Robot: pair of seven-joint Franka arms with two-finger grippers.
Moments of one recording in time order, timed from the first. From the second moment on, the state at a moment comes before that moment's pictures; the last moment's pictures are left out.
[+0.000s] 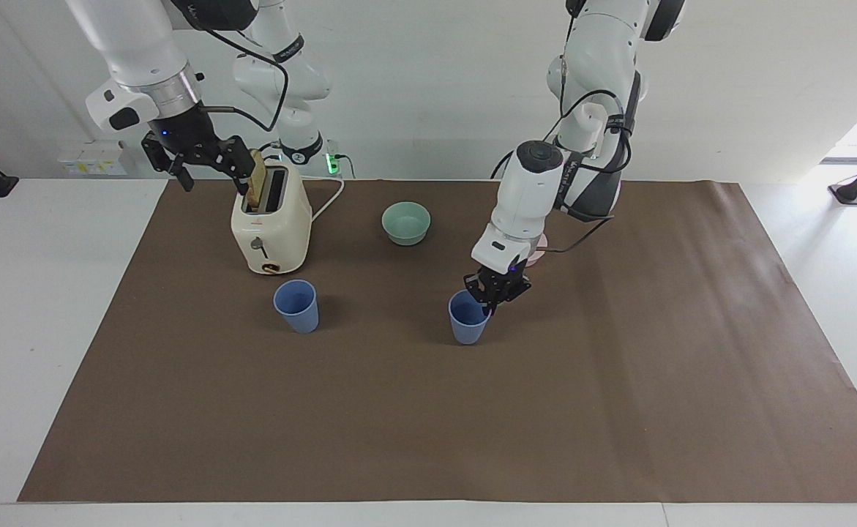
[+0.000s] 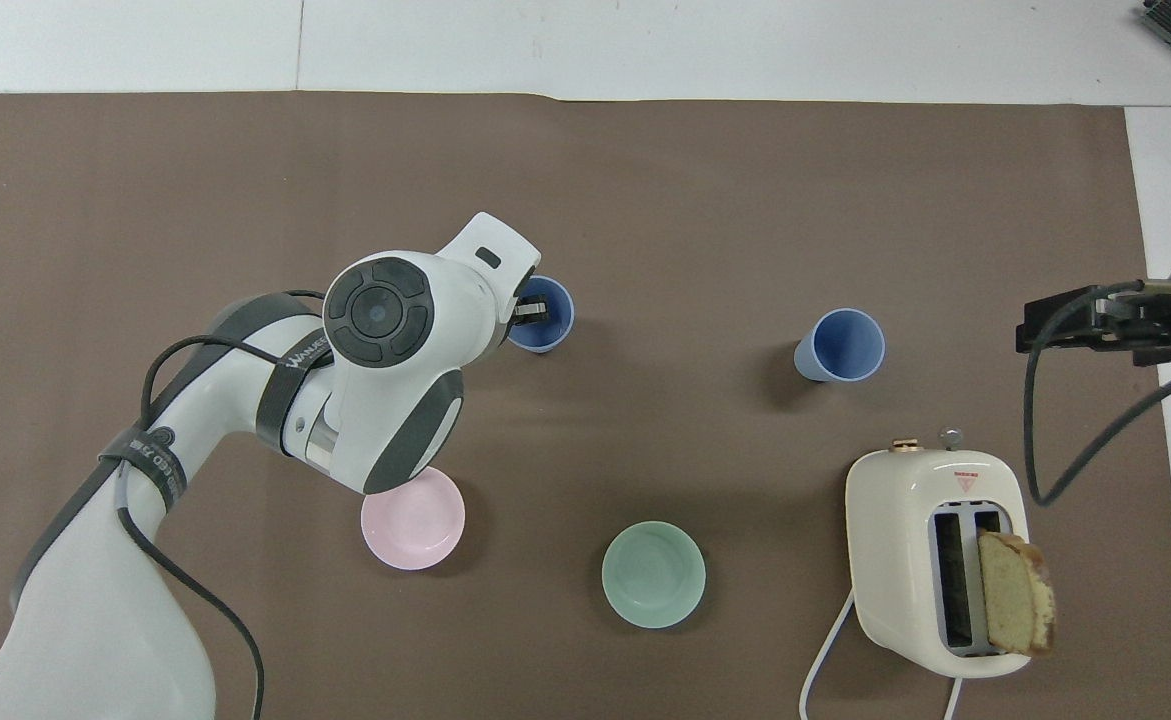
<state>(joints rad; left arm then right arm) -0.39 0.31 -0.18 -1.83 0.05 2.39 -0.65 -0.14 -0.04 0.16 -1.59 0.02 1.55 0.15</state>
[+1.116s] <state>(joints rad) -0.24 0.14 -0.13 -1.77 0.05 2.20 -0.57 -0.14 0.03 0.16 -1.78 0.03 1.81 0.15</state>
